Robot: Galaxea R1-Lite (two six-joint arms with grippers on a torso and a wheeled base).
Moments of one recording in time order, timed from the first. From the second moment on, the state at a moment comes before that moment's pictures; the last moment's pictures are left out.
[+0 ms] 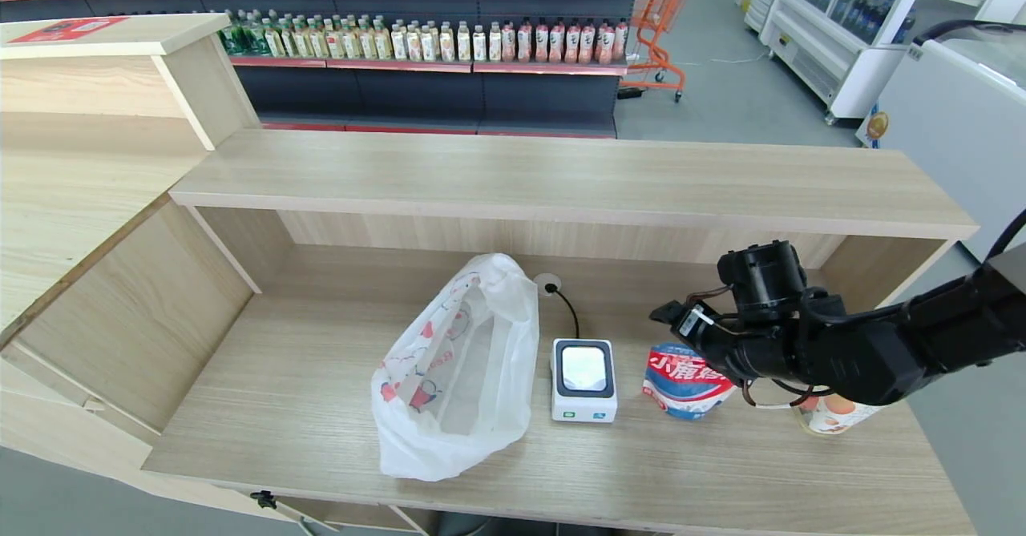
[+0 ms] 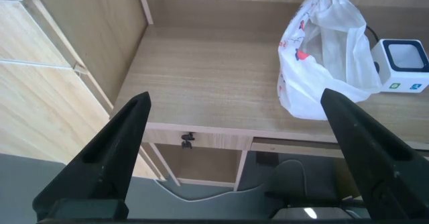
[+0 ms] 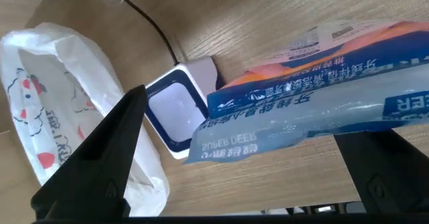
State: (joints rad) left arm 0.00 0.00 0.00 0.00 0.00 0.02; right arm 0.37 1.95 -0.92 -0.39 -0.17 0.87
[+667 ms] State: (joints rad) left arm 0.00 0.00 0.00 0.00 0.00 0.02; right arm 0.35 2.10 -1.00 -0.38 -0.28 0.77
